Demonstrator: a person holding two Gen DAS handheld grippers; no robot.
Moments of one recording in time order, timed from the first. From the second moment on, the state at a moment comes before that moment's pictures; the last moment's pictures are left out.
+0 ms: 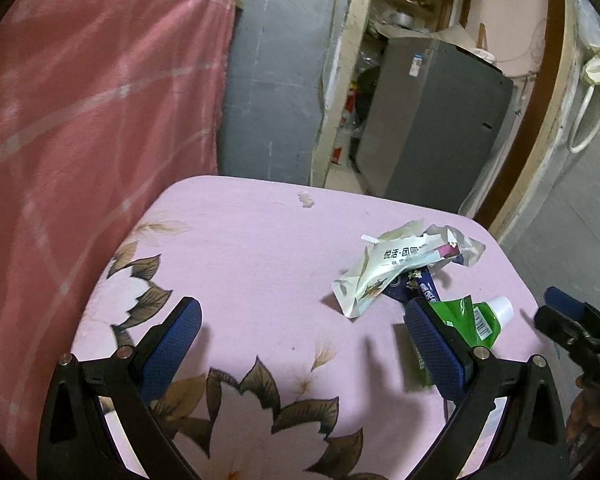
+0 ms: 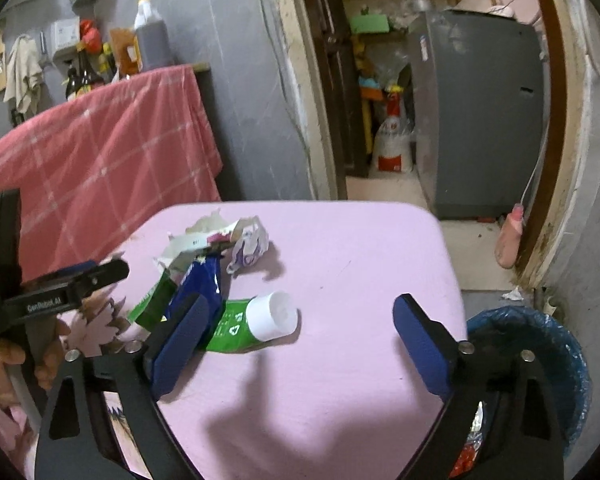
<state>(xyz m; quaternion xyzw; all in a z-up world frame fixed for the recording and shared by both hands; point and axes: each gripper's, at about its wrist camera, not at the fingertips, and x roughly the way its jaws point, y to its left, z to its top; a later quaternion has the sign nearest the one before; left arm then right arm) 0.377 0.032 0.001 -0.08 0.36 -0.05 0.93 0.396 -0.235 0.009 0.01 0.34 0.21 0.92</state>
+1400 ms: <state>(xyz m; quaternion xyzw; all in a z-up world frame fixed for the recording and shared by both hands) 0.430 -0.010 -0.013 -0.02 0.42 -0.15 0.90 0.415 -0.201 -0.016 -0.04 0.40 0.23 0.89</state>
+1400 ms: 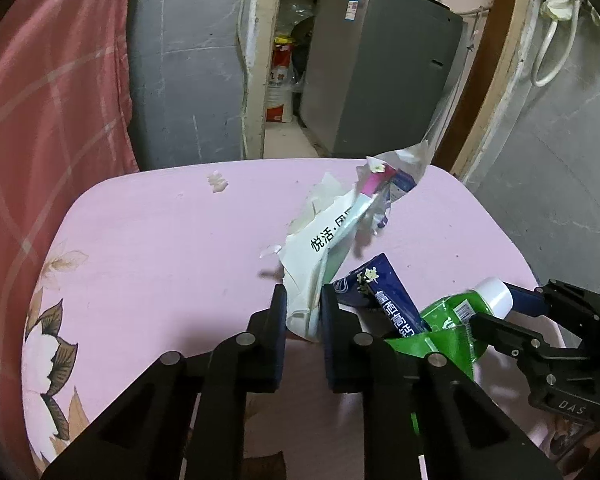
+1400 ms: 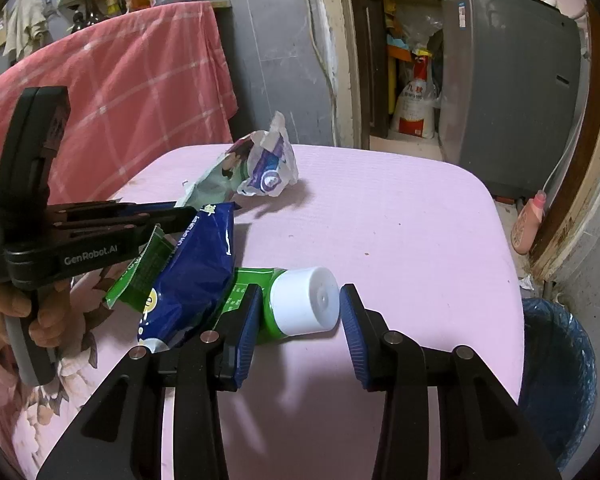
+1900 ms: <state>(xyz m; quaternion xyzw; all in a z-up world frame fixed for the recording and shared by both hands) 0.385 0.000 -0.009 -0.04 0.42 -0.11 0.90 0.402 -0.213 -0.011 -0.04 0.38 0.20 0.90</state>
